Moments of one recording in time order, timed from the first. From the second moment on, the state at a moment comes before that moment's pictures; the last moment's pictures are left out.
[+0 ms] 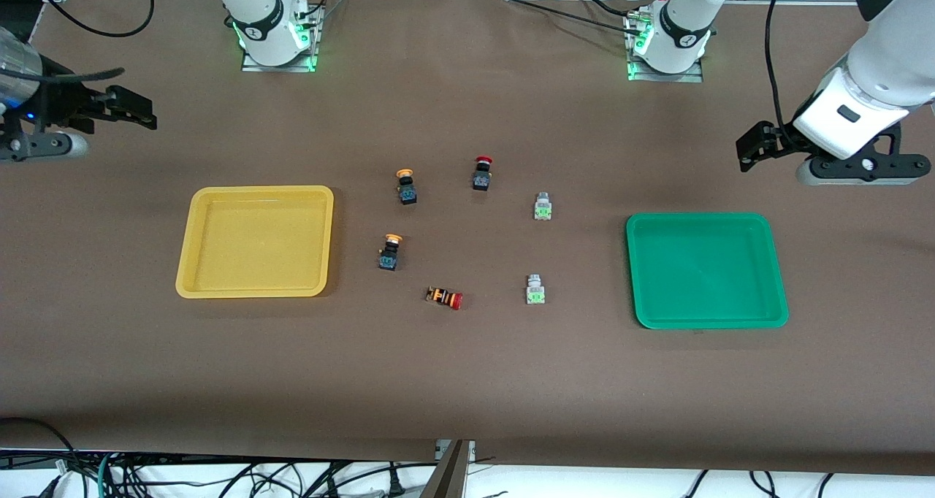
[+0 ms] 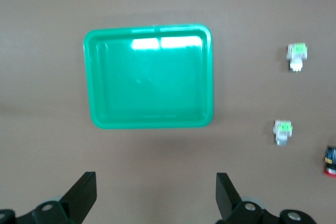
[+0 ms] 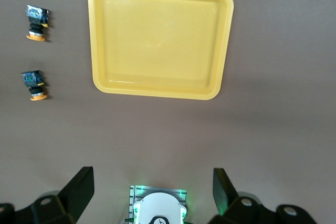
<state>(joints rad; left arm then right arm) -0.09 0.02 -0.08 -1.64 0.06 1.57 -0.15 -0.01 0.06 0.06 -1.58 -0.01 1.40 -0.04</state>
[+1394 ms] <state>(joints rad) -0.26 0.44 -0.32 -1.89 0.02 2.17 -0.50 0.42 0.67 0.07 -1.57 0.04 2.17 0.66</state>
